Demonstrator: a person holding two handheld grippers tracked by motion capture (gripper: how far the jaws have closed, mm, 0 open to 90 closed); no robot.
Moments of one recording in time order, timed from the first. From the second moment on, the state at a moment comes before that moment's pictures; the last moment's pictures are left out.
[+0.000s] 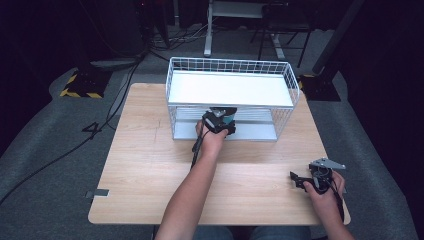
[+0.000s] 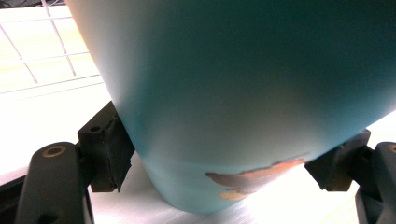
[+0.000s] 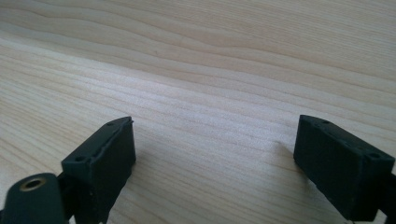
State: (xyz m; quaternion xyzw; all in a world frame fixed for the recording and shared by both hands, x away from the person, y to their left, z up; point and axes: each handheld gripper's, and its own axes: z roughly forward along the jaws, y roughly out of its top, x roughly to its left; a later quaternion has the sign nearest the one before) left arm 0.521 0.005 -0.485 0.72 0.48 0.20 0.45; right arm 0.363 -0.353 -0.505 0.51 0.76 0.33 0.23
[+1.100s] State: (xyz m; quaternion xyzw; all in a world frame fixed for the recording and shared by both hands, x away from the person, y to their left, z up) left arm 0.501 0.025 -0.475 0.74 0.45 0.20 0.46; right arm 0.363 -0.353 -0.505 0.51 0.76 0.33 0.23
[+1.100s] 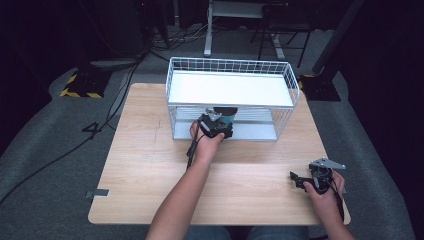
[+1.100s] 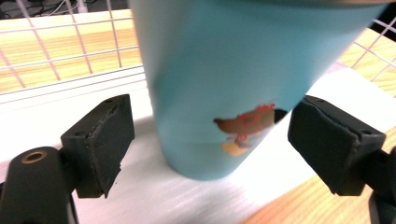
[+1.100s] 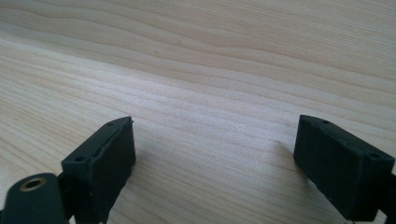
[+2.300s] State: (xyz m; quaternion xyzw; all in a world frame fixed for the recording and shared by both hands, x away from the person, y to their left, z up) left arm 0.380 0.092 -0.417 0.74 0.44 0.21 0.47; right arm 0.362 -0.353 -0.505 0.51 0.76 0.33 0.23
